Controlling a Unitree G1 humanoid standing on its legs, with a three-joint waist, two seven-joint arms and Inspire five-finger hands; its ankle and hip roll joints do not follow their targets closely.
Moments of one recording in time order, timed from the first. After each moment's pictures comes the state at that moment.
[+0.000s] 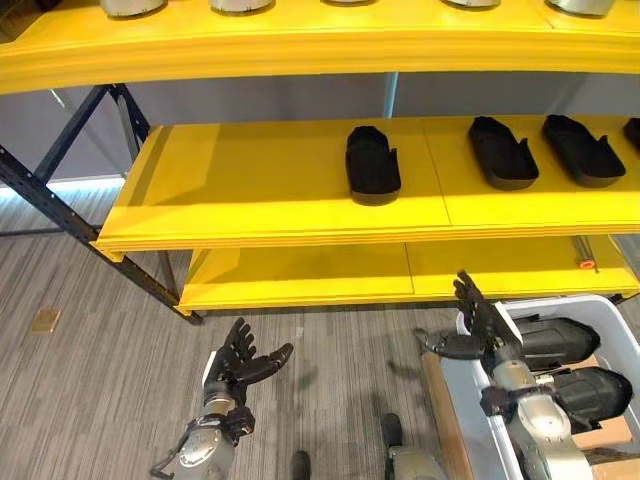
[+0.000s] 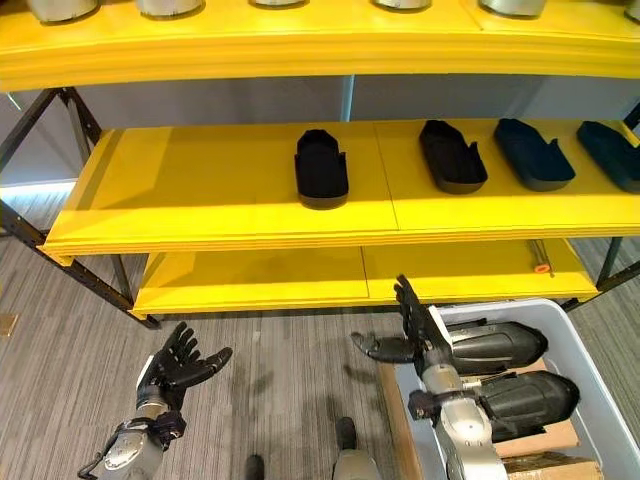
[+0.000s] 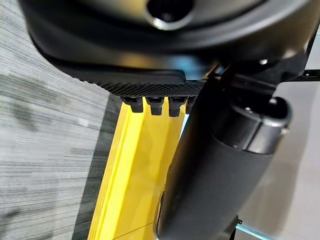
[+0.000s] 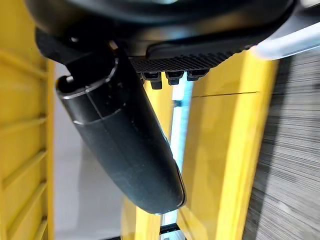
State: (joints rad) left arm 0.24 0.21 0.03 0.21 -0.47 -0.07 0.03; right arm 0.26 -0.30 -0.04 -0.02 0.29 -0.06 0.08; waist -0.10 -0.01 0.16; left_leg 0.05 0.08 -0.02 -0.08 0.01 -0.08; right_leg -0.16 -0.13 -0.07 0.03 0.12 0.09
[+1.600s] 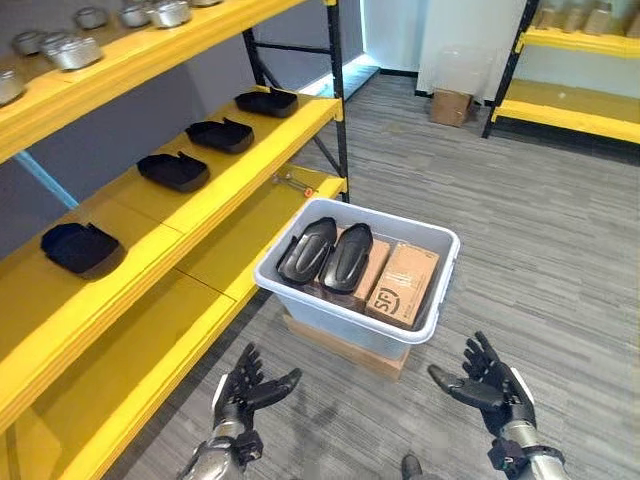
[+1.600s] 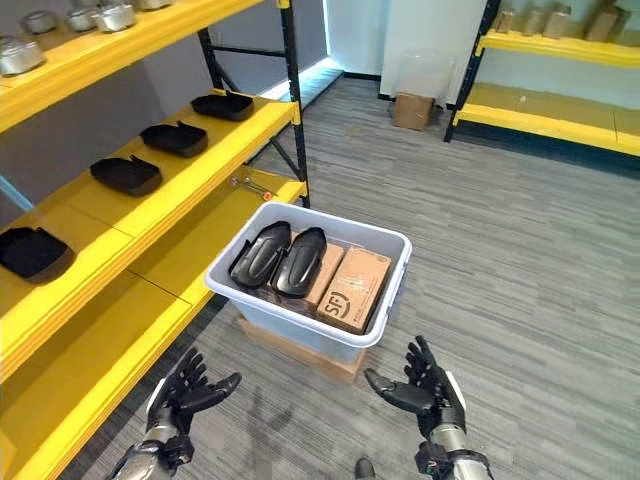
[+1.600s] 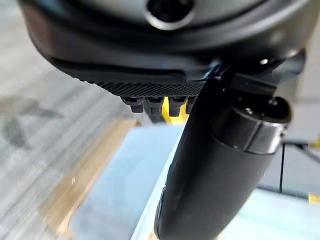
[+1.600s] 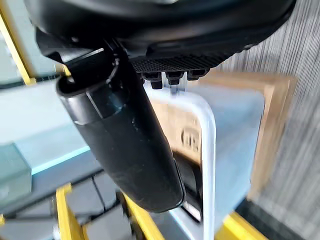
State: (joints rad) left arm 0.27 0.21 -0.11 0.24 -0.46 -0.09 0.06; right arm 0.43 -0.31 -0.04 0.04 0.57 -0.09 0.06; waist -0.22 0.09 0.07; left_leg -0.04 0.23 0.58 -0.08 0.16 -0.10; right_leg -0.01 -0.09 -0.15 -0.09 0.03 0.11
